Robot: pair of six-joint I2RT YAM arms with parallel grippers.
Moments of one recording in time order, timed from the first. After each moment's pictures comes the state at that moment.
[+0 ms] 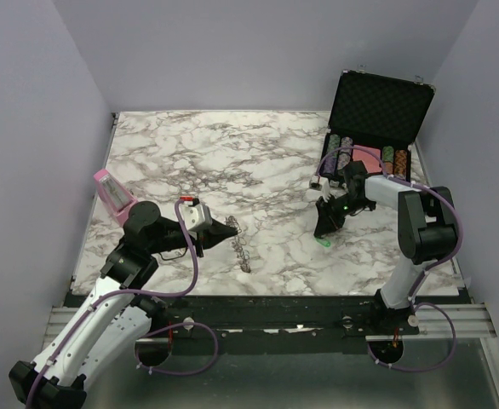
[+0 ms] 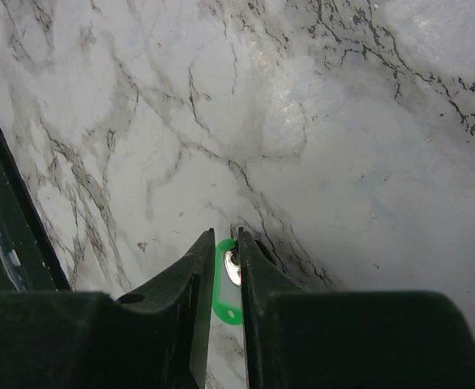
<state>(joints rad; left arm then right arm) -0.50 0.62 0.61 -0.10 0.83 0.11 0.15 1.81 1.03 -0.71 -0.81 -0.71</state>
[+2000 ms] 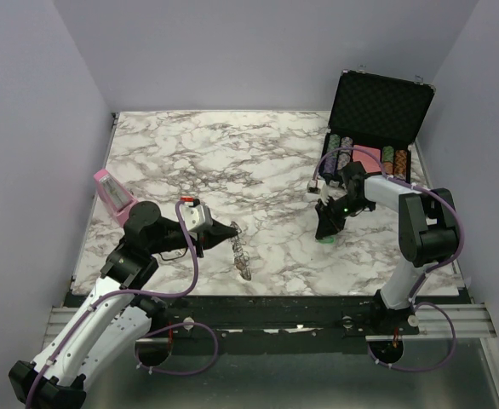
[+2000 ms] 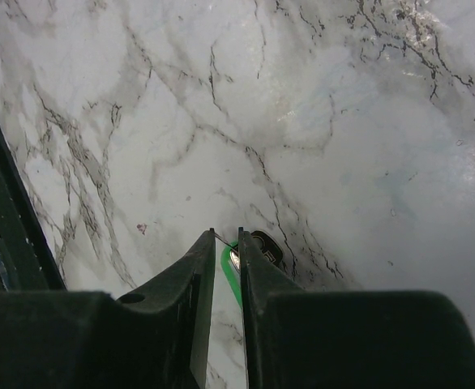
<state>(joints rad) -0.50 0.62 0.61 -0.10 0.83 0.12 0.16 1.78 1.03 -0.76 -0.78 -0.82</state>
